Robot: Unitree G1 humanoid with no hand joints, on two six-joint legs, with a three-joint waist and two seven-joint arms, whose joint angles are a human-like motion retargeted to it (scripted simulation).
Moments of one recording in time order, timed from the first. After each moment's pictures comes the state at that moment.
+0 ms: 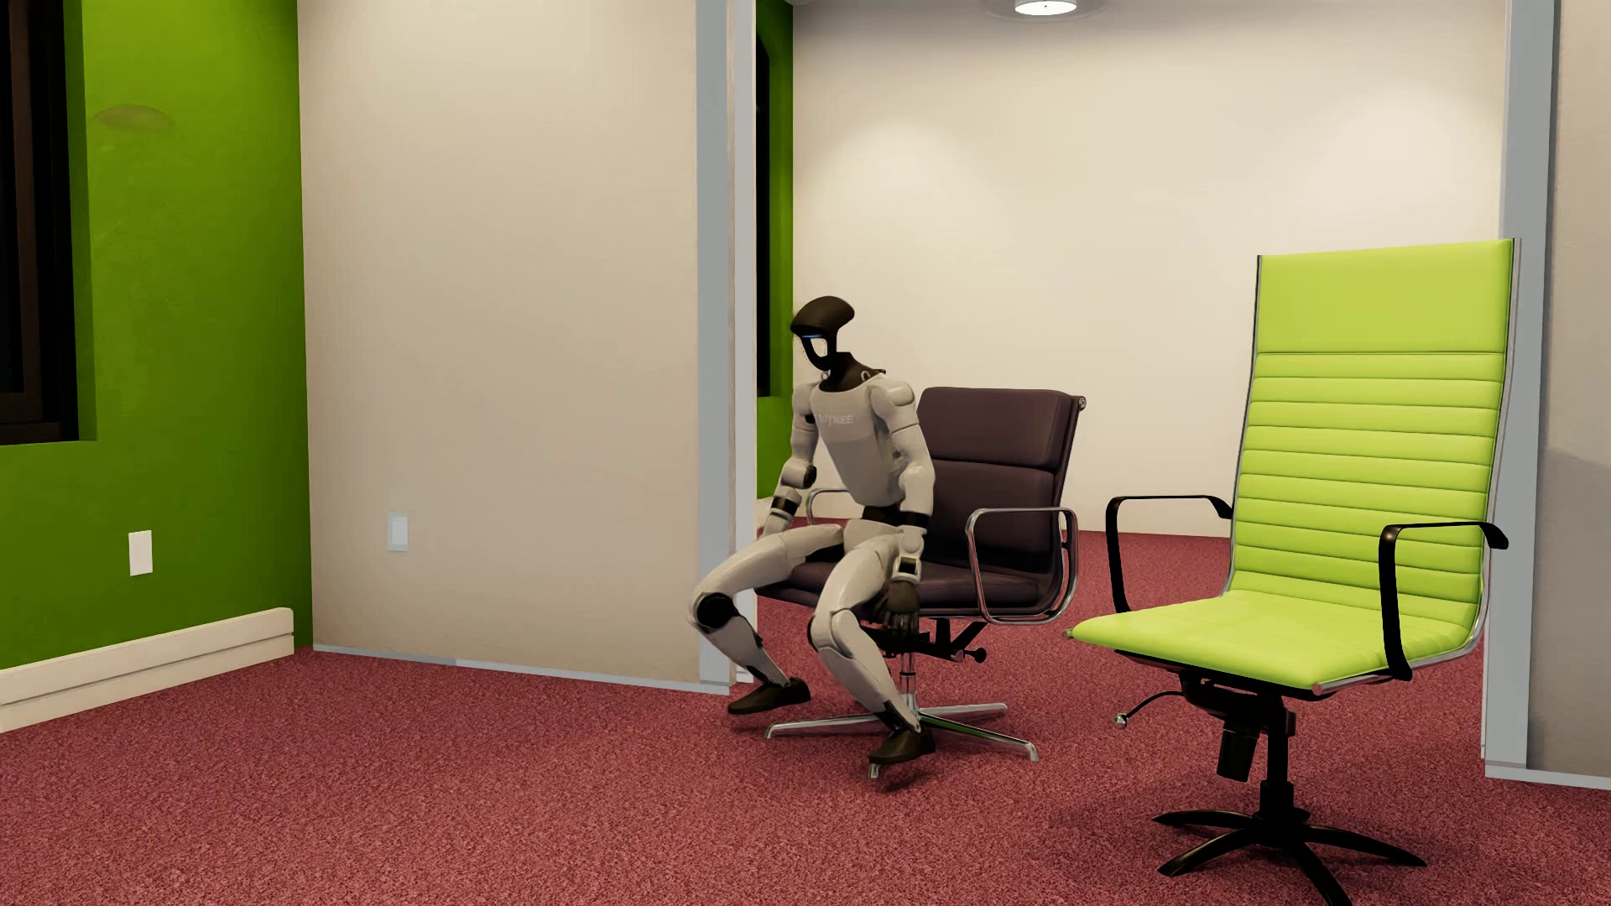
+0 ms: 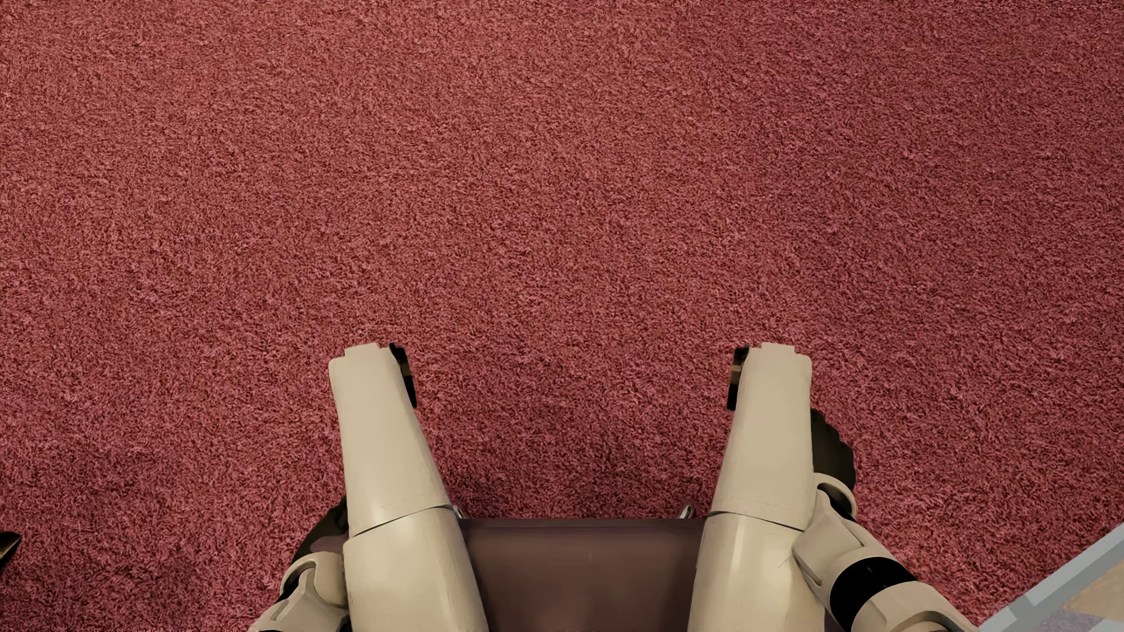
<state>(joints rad) -0.93 -0.91 0.02 0.39 -0.26 0.02 -0.25 0.22 0.74 1.90 1.97 -0.25 -0.38 -0.74 -0.66 0.34 -0.33 -0.23 0.26 -0.39 0.44 1.07 0.93 0.16 -0.19 0.00 0.14 0.33 -0.58</state>
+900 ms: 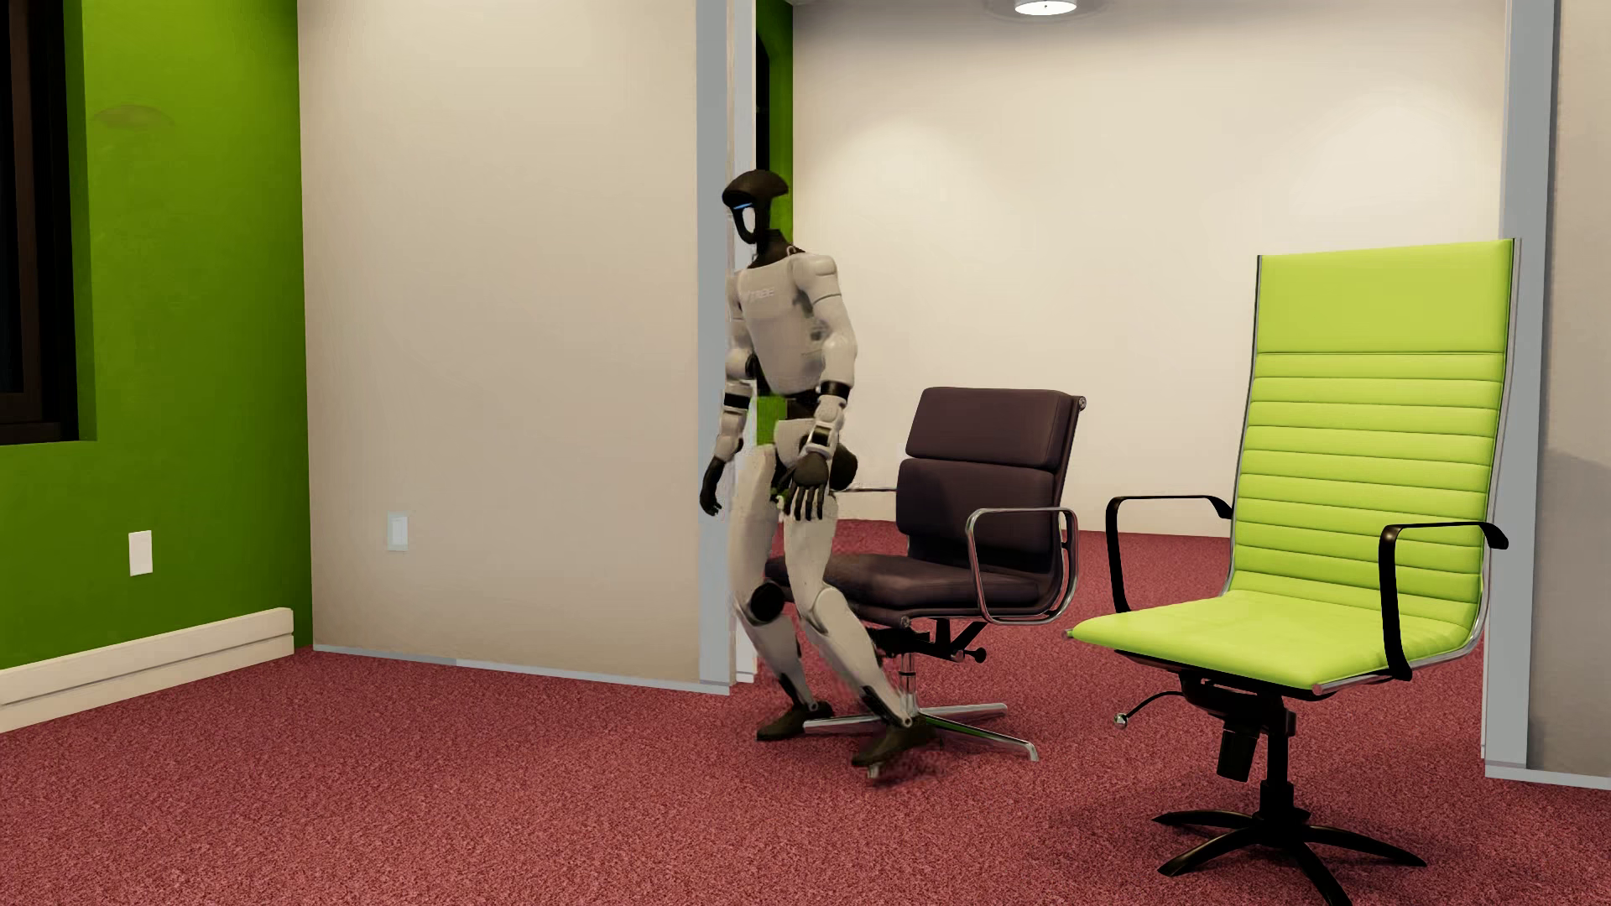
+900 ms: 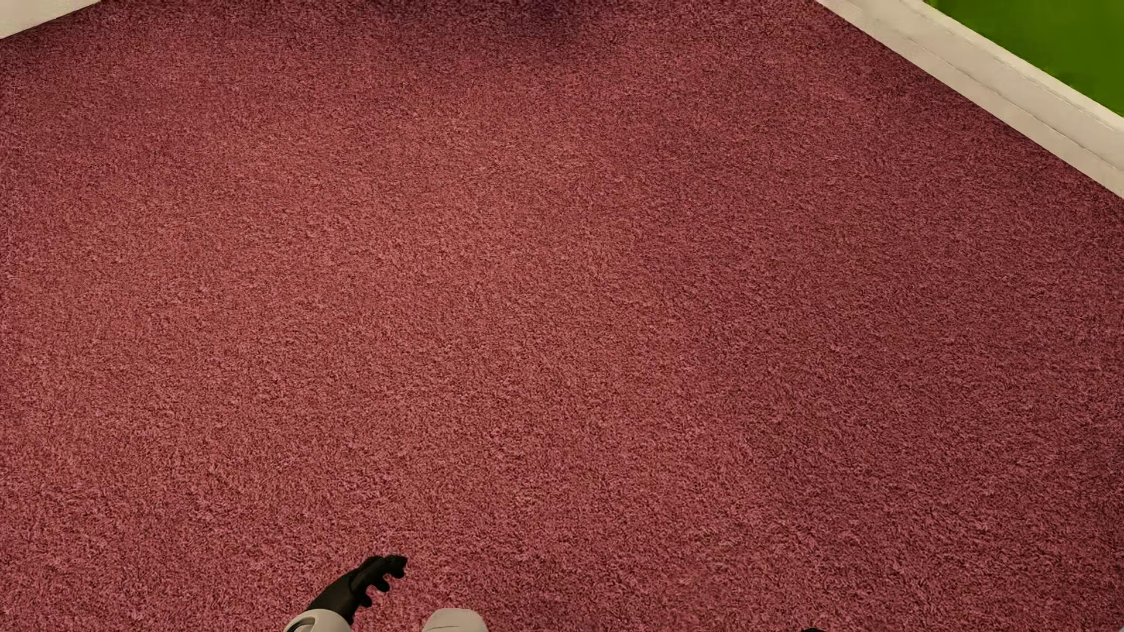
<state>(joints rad) -0.21 -0.12 0.04 0.16 -0.10 -0.01 -0.09 0.00 0.28 0.77 0.62 -0.11 -0.06 -0.39 -0.39 0.34 -0.31 -0.01 0.06 -0.37 0.35 1.05 1.20 0.31 -0.31 -0.10 0.06 0.15 -0.27</state>
